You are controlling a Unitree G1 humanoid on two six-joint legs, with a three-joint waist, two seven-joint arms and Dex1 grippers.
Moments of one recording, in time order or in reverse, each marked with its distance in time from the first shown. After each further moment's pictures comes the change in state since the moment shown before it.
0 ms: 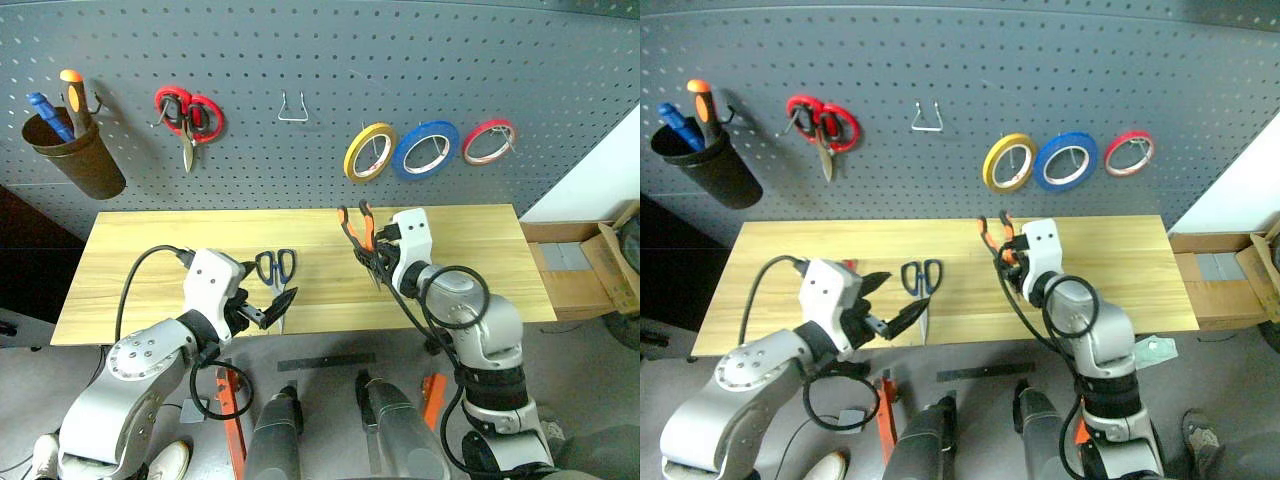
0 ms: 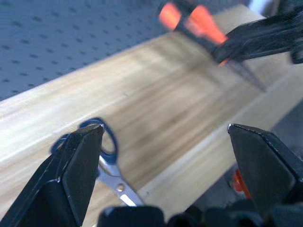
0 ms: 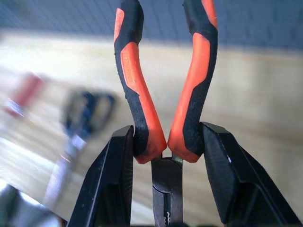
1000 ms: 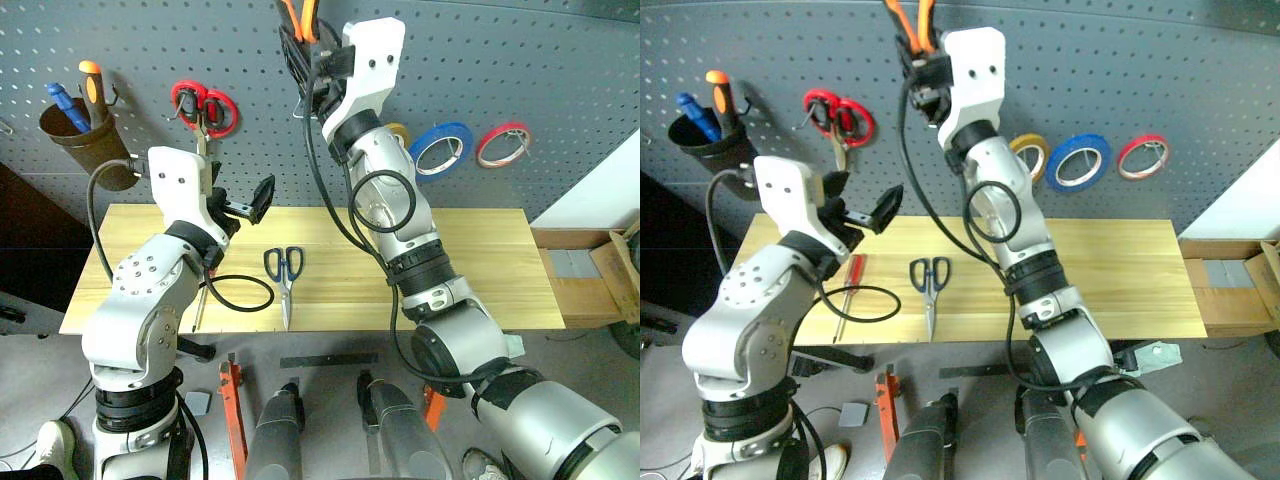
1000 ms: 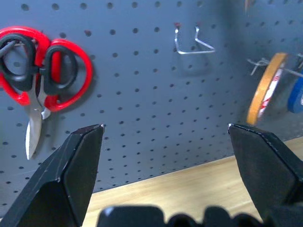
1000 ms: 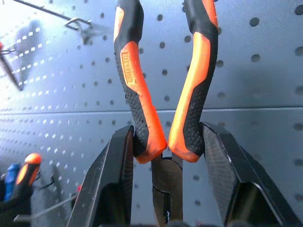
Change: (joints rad) left arm -0.427 -0.081 -0.004 0.274 0.089 -0.119 0.220; right arm -0.766 0.126 -0.030 1.013 -0.101 -1.251 -0.075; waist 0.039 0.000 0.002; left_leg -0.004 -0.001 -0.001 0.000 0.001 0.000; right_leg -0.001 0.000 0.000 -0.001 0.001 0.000
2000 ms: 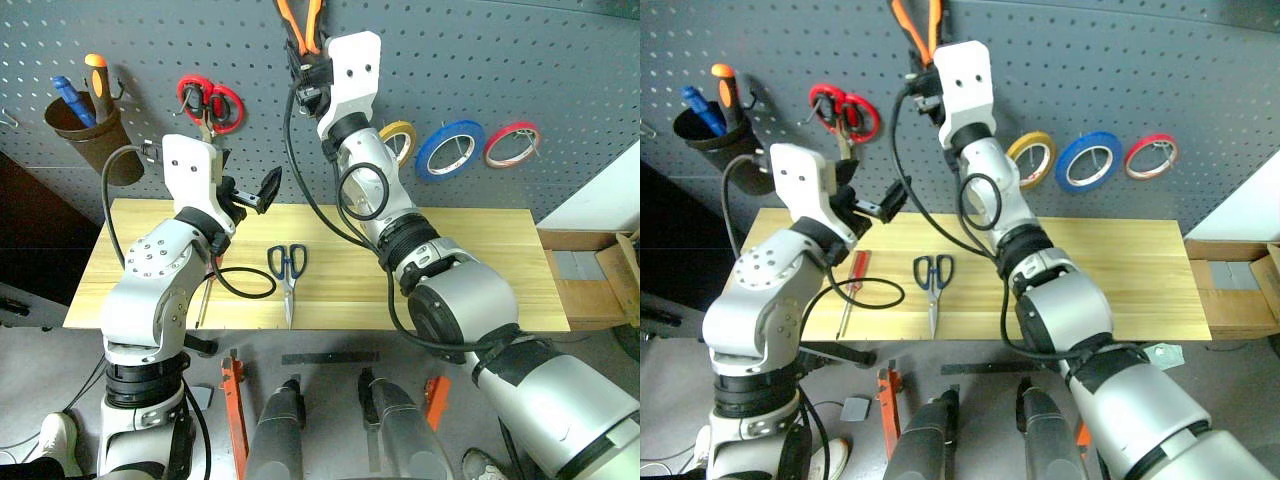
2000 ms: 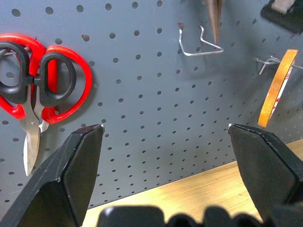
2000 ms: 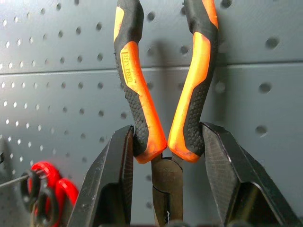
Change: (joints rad) left arm -0.063 0.009 -0.038 0.106 0.048 -0.083 -0.063; right arm -0.236 -0.038 -0.062 0.610 -0.111 -0.355 -0.095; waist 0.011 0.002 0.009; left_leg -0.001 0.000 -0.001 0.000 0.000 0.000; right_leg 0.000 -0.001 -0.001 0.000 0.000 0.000
